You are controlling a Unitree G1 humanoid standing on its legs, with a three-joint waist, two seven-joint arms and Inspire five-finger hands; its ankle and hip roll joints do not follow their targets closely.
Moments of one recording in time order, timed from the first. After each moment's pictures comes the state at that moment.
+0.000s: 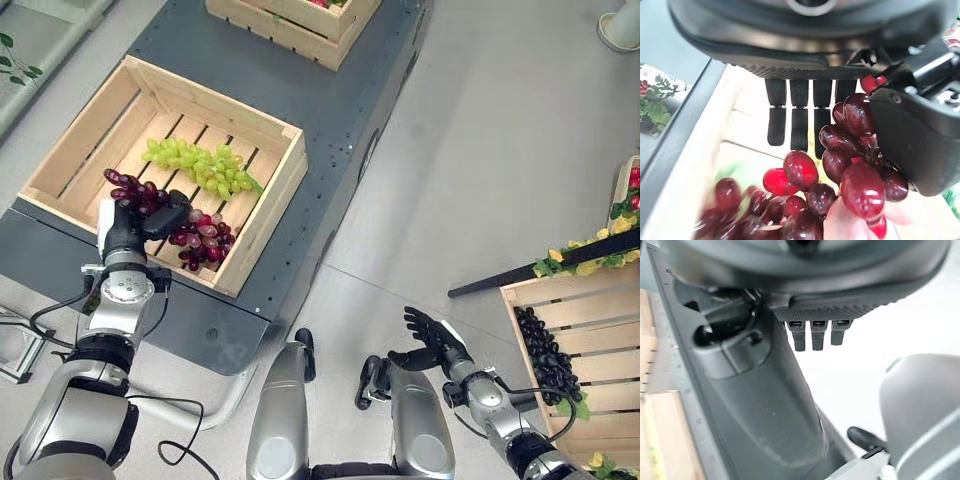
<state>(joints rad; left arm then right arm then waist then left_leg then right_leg) -0.58 0.79 -0.20 0.87 -0.33 -0.16 0.29 -0.16 -0.37 0.44 0.80 0.32 -0.34 0.04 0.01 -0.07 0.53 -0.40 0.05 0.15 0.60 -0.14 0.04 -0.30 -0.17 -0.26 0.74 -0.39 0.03</state>
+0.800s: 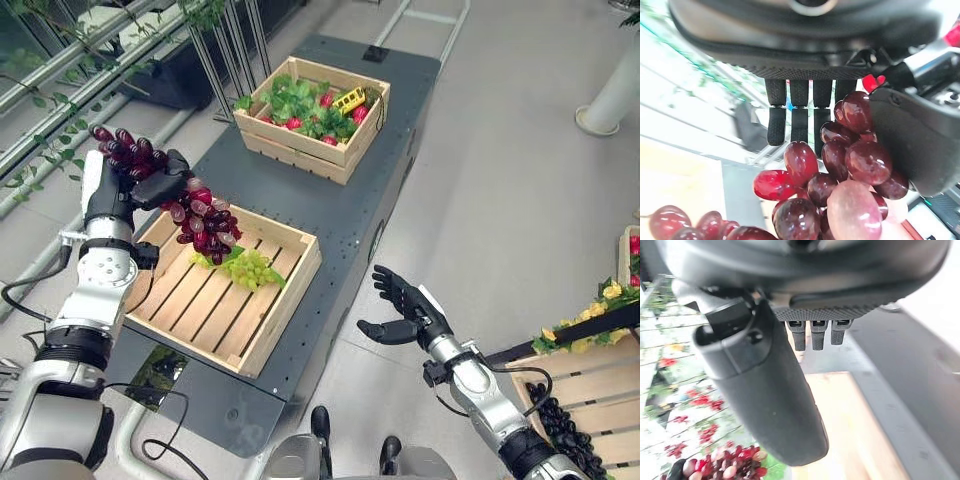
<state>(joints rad) -0.59 0.91 -0.23 0.63 -0.27 -0.21 0.21 -0.16 -0.38 0.45 0.40 0.36 -0.33 0.06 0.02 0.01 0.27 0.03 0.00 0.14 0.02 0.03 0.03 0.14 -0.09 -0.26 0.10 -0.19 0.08</state>
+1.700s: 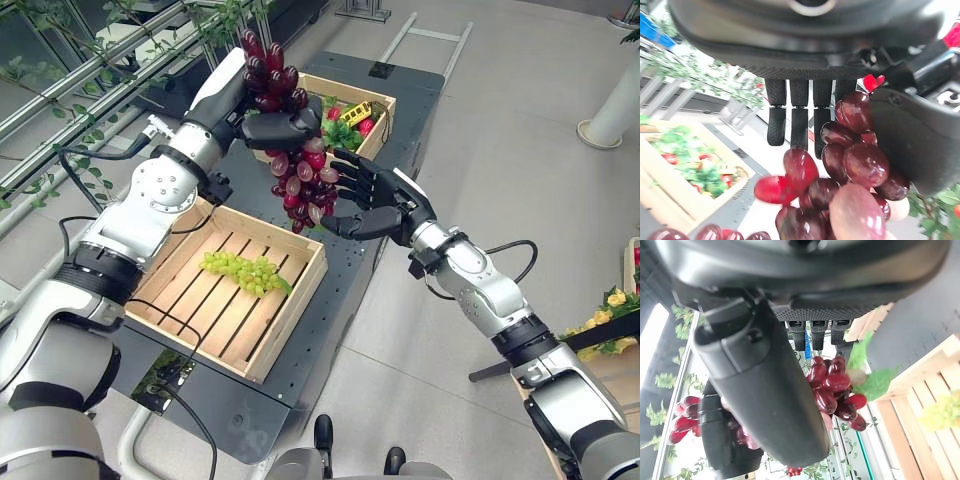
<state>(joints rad) -1.05 0.89 -0.62 0.45 -0.32 -0.21 -0.02 -0.73 -0.45 0.45 0.27 0.75 0.08 0.13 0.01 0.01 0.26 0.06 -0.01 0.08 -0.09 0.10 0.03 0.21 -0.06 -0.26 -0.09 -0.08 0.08</state>
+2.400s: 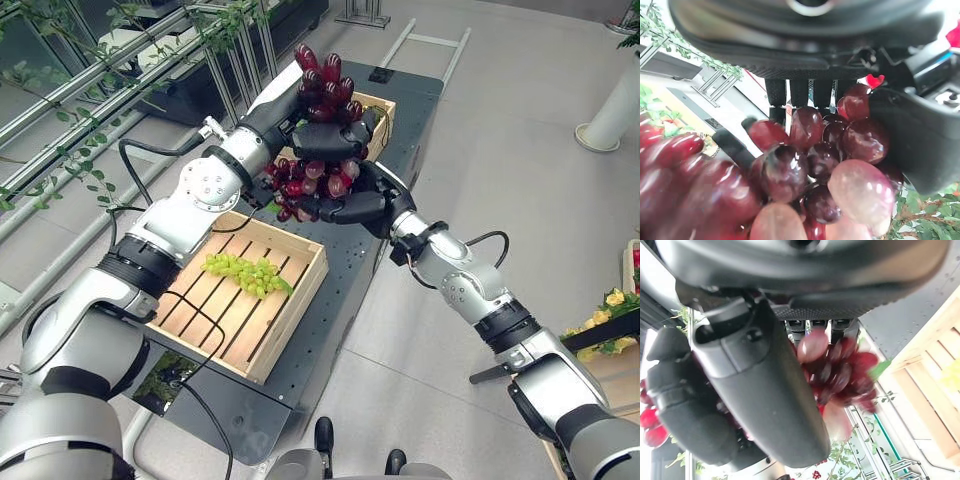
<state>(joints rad) -1.07 0.80 -0.67 0.43 -0.33 -0.21 -0.07 -0.82 -0.38 0.49 0.31 0.92 0.10 0.09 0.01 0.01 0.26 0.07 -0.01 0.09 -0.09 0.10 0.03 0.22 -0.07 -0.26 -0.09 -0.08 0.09</state>
